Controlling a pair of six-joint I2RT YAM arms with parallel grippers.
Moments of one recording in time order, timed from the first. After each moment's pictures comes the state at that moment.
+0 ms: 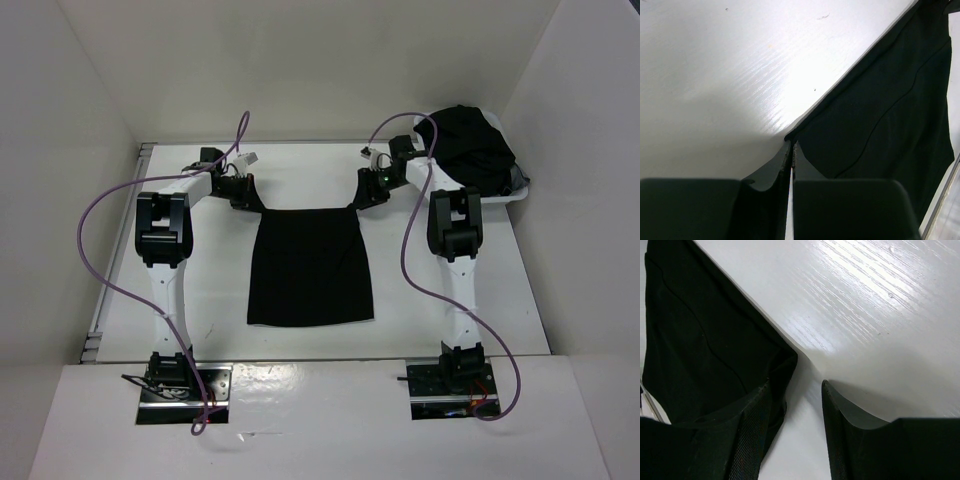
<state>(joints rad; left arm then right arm) 0.00 2.36 1.78 -0.52 0.84 0.10 0.14 2.44 2.00 -0.73 -0.75 -0.15</state>
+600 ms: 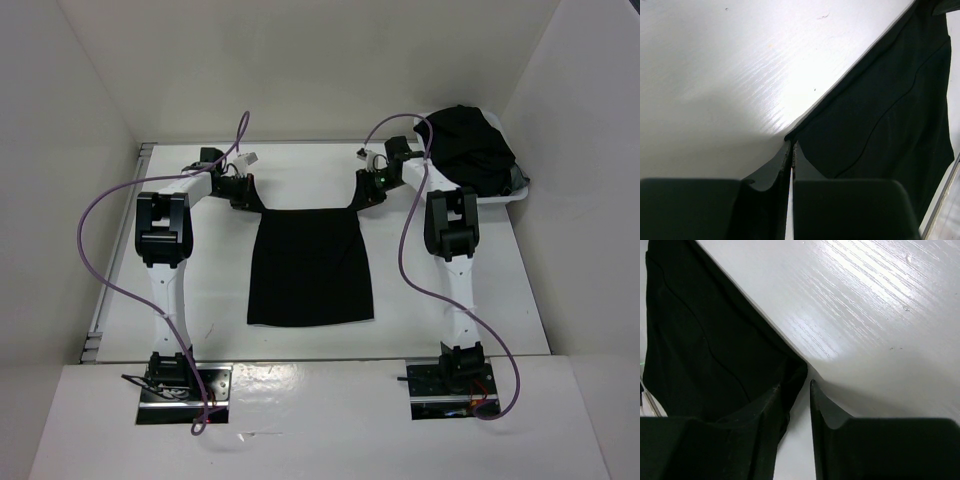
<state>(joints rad) 0.00 2.36 1.78 -0.52 0.84 0.10 0.16 2.46 2.02 -0.73 -0.76 -0.15</state>
